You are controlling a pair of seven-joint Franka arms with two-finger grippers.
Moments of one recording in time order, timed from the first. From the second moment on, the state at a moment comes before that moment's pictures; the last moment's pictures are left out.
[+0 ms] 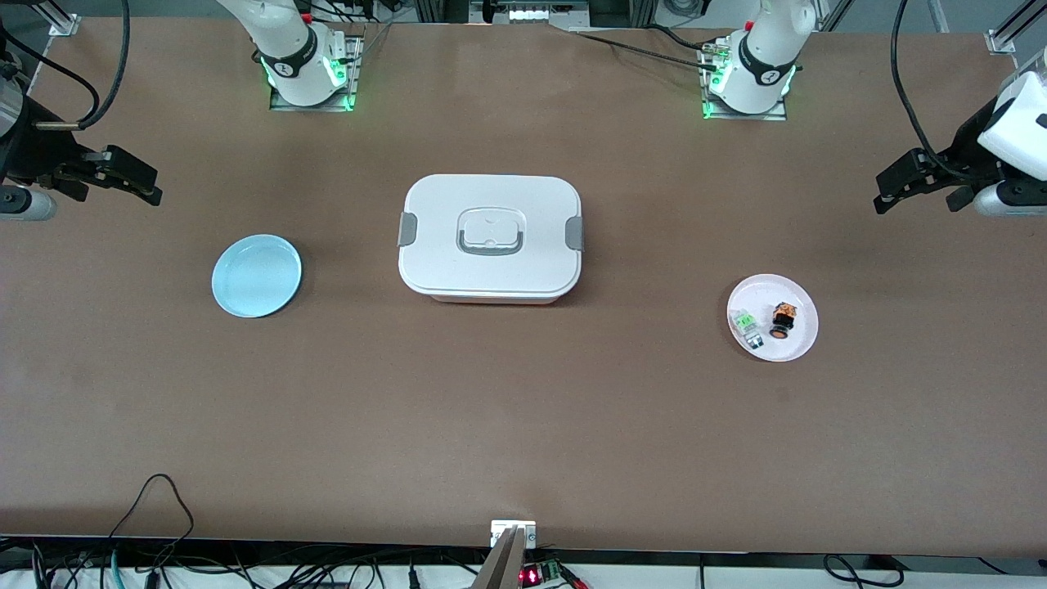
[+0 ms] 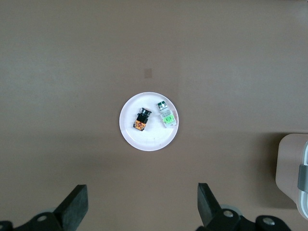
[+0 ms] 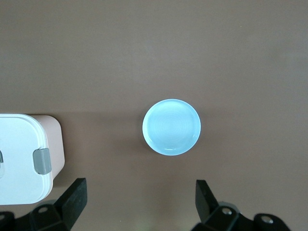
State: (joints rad) left arm 0.13 -0.05 -0.16 -1.65 -0.02 1.65 -0.09; right arm -0.06 0.06 0.13 -1.48 -0.02 1.50 0.12
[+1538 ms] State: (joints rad) left arm 0.19 0.25 -0.16 -1.70 0.00 1.90 0.75; right arm -0.06 0.00 0.13 -1.54 -0.02 1.56 0.12
